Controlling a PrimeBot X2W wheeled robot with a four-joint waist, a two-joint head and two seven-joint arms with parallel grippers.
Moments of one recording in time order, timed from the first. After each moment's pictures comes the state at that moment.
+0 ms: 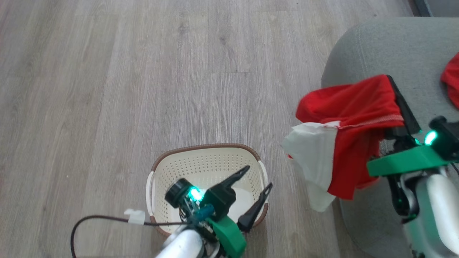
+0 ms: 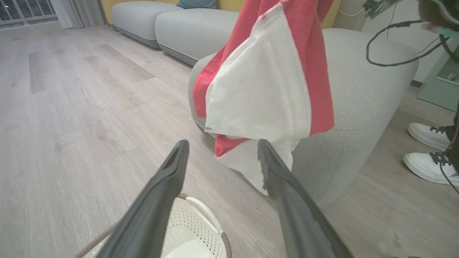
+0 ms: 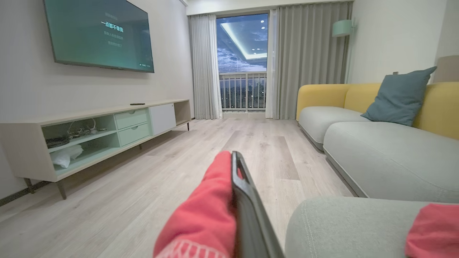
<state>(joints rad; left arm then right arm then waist) -0.28 0.05 -0.71 0.37 -0.21 -0.06 -0.26 -0.25 -0.18 0.03 0.11 0.25 0.13 -0.26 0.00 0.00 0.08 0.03</state>
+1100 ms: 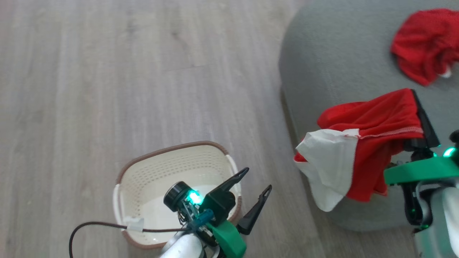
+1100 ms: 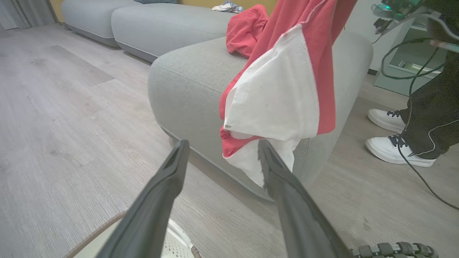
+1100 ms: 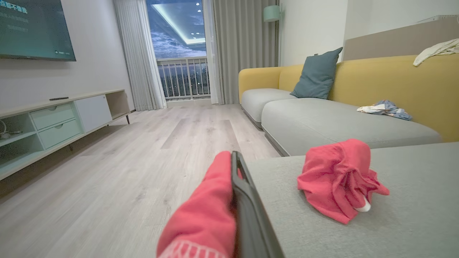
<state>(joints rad) -0.24 0.05 -0.70 0.33 -0.19 -0.05 -0.26 -0.18 -0.16 -0.08 0.12 0.26 0.13 -0.26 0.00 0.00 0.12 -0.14</state>
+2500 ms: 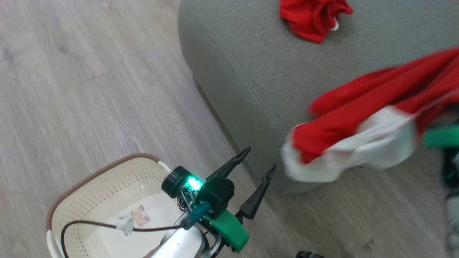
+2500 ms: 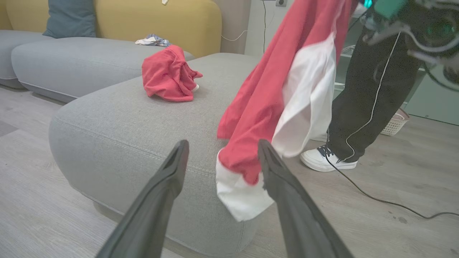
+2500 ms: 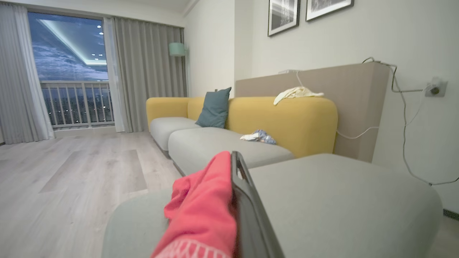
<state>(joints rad) -0.25 0.05 -0.67 0.19 -0.18 -0.01 -0.26 -0.29 -0.19 -0.19 0.11 0.28 0.13 -0.26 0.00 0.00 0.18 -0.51</state>
